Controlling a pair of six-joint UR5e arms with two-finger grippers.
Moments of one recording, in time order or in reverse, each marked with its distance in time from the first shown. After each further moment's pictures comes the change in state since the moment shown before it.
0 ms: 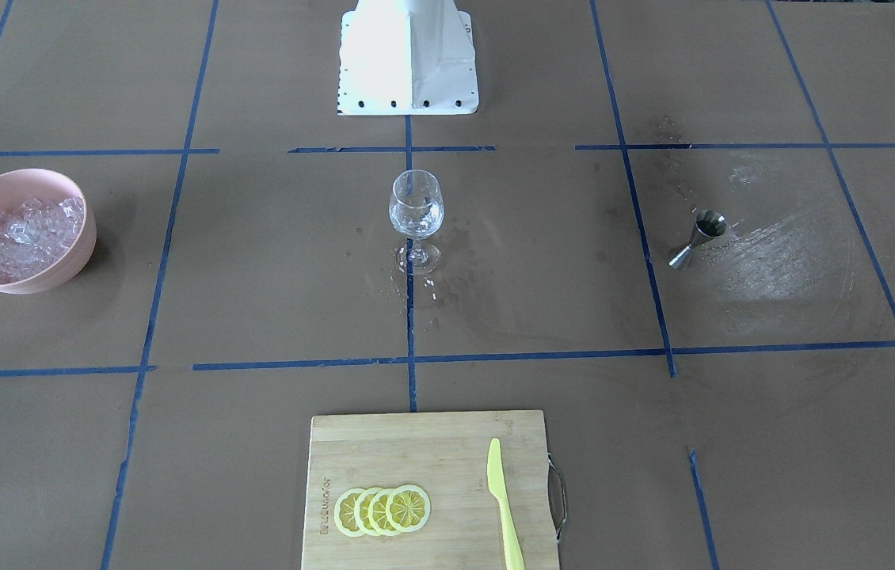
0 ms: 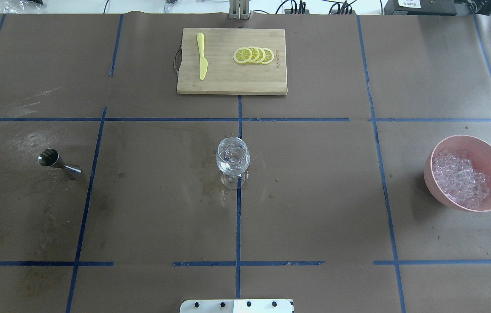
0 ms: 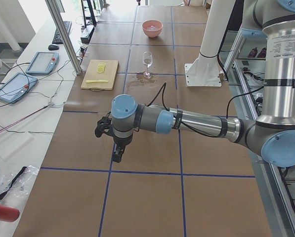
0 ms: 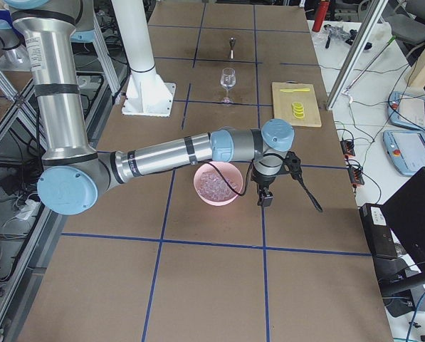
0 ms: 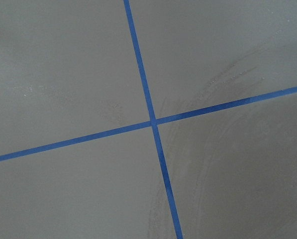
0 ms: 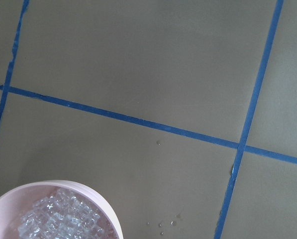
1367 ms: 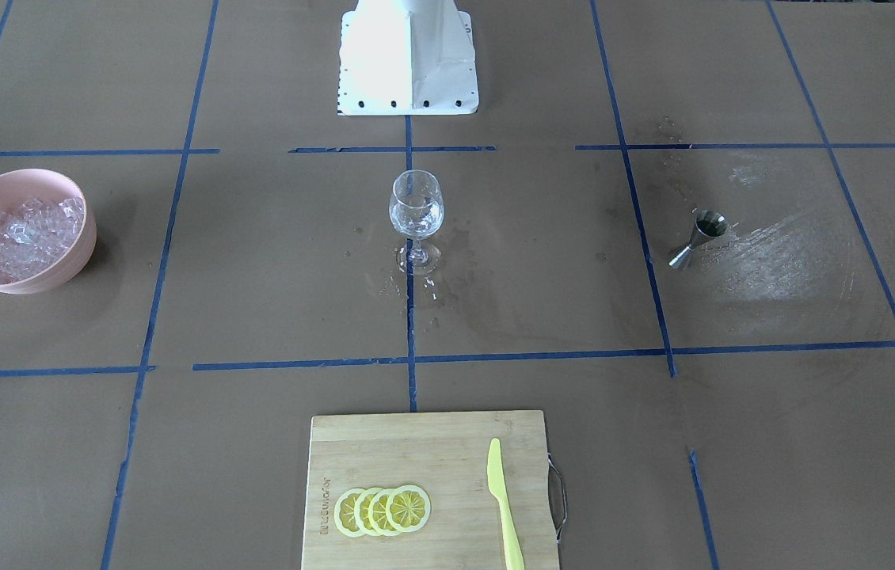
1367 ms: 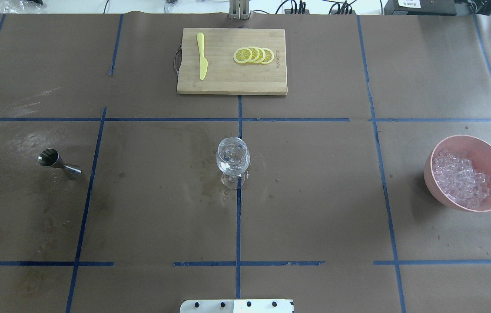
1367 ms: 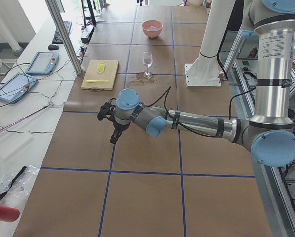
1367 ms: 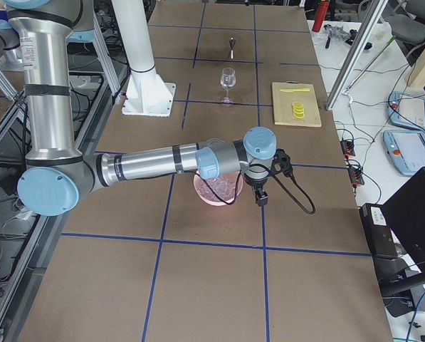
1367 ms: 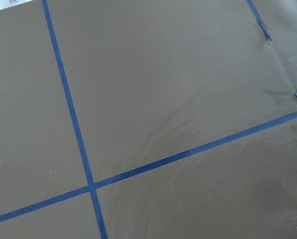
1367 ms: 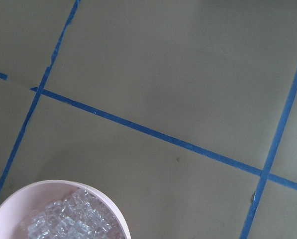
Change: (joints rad) left arm 0.242 0.038 0.009 -0.522 0.010 -0.465; right arm -0.004 -0.096 0.015 0.278 0.081 0.063
